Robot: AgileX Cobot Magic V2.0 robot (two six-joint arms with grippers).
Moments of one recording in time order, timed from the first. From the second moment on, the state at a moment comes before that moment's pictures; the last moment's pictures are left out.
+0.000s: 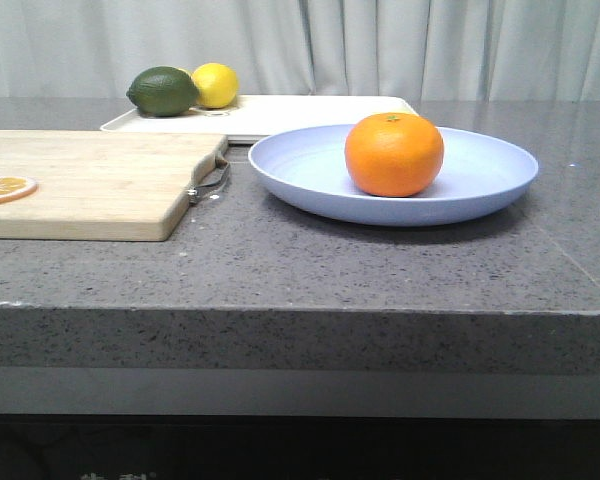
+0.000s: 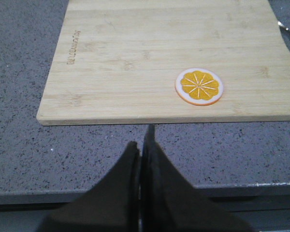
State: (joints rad) left arm -0.20 0.50 -0.63 0.15 0.76 -0.15; right arm 0.03 0.74 -0.59 0.07 0.27 -0.05
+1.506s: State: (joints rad) left arm -0.20 0.00 -0.43 0.12 0.71 -0.15; right arm 0.14 1.61 -1.12 0.31 0.53 -0.05
